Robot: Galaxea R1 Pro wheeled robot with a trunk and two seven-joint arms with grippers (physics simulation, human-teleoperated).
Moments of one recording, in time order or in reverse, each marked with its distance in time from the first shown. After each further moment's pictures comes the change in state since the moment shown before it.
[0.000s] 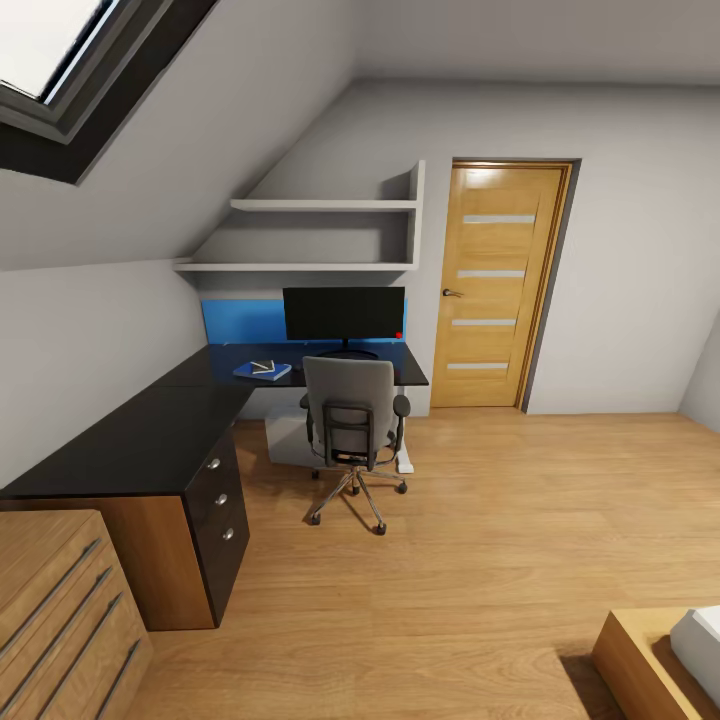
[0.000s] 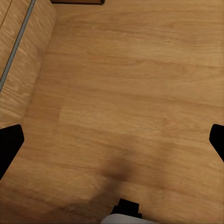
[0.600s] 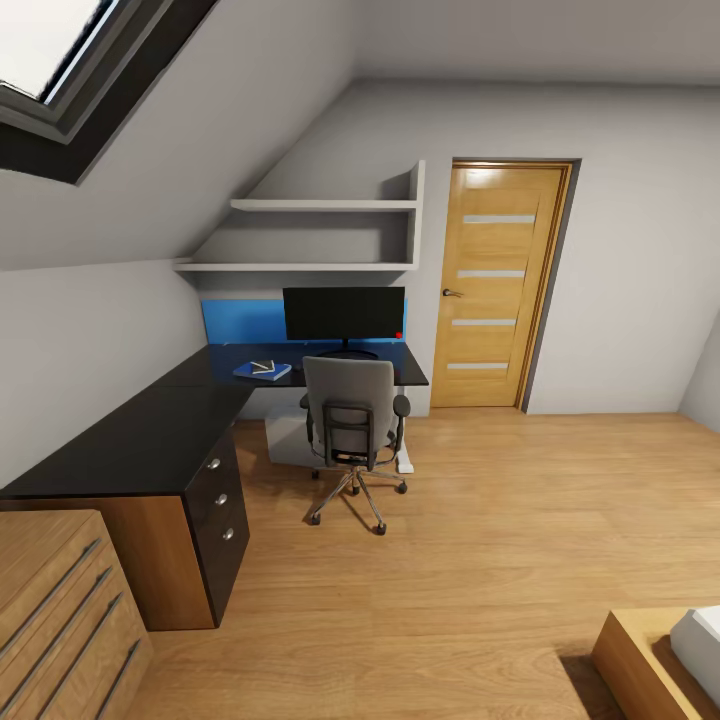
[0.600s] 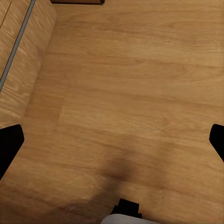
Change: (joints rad) left arm 0.000 0.000 0.000 0.001 0.000 0.000 0.000; right arm 0.000 0.000 0.000 0.000 0.000 0.000 0.000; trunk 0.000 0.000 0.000
